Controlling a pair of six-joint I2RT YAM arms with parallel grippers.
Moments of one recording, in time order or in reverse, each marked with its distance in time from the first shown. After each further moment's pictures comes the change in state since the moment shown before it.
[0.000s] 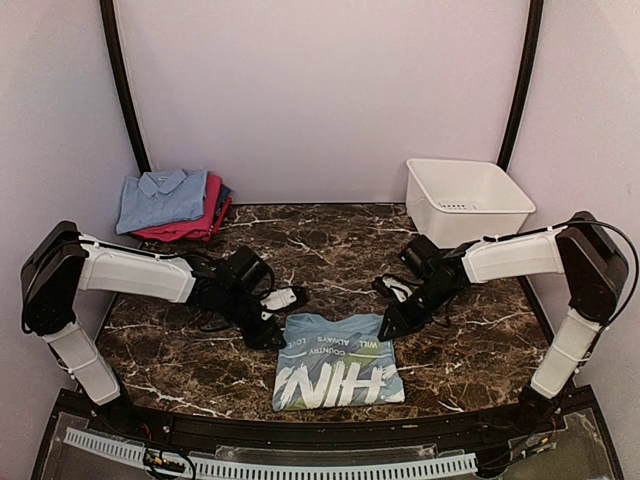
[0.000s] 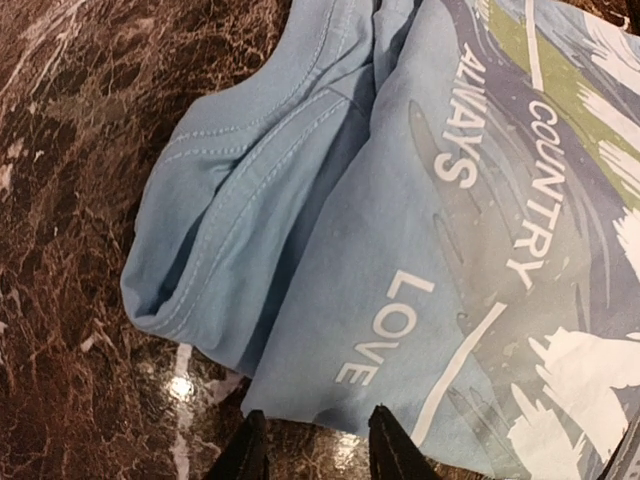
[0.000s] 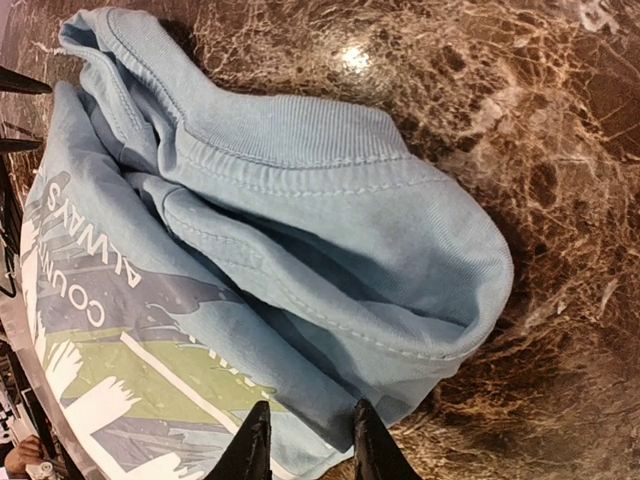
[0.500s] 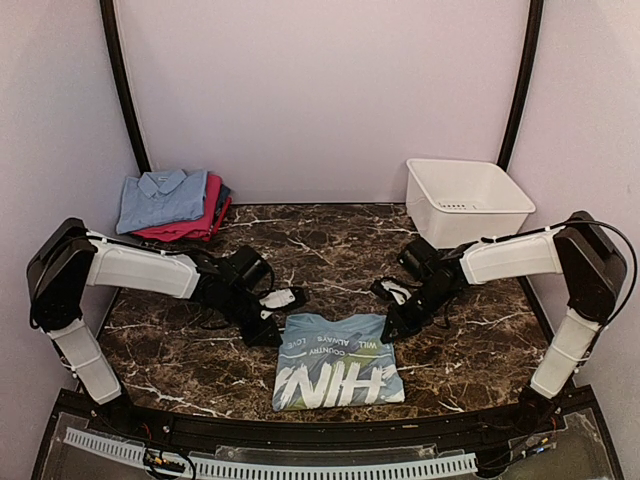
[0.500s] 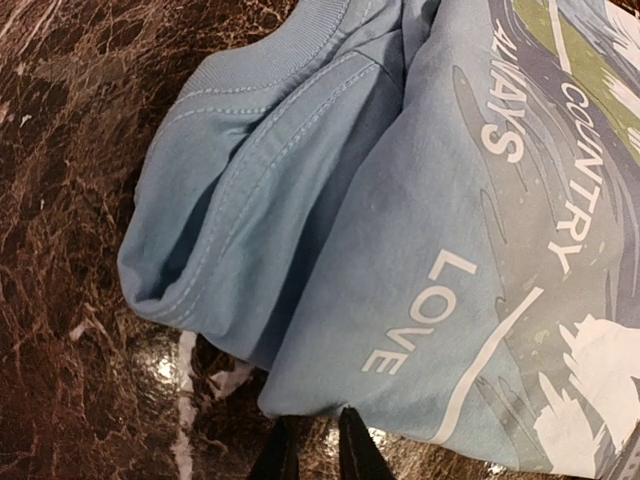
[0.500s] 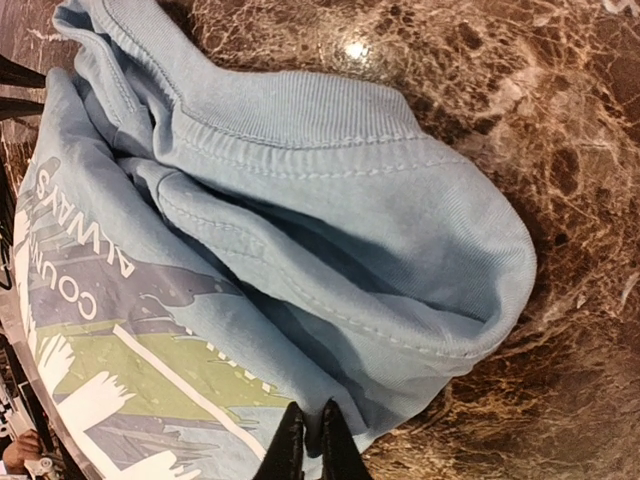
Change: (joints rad) left arm 0.027 0.049 0.027 -0.056 0.022 0.008; right arm 0.012 0.010 0.000 -0.010 0.003 -0.001
